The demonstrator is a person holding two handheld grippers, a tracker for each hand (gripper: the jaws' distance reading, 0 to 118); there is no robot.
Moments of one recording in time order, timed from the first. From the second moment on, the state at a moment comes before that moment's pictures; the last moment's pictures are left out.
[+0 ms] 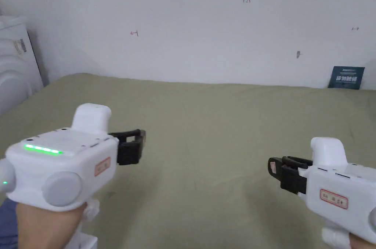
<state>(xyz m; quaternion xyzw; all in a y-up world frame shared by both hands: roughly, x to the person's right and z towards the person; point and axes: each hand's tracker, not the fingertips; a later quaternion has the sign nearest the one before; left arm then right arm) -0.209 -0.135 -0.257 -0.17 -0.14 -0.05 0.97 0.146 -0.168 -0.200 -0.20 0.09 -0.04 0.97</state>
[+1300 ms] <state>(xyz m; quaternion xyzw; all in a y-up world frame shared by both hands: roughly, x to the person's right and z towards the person) -0.142 -0.083 -0.169 -0.05 -0.04 -0.02 1.00 0.146 -0.086 -0.123 -0.05 -0.16 0.06 0.98</state>
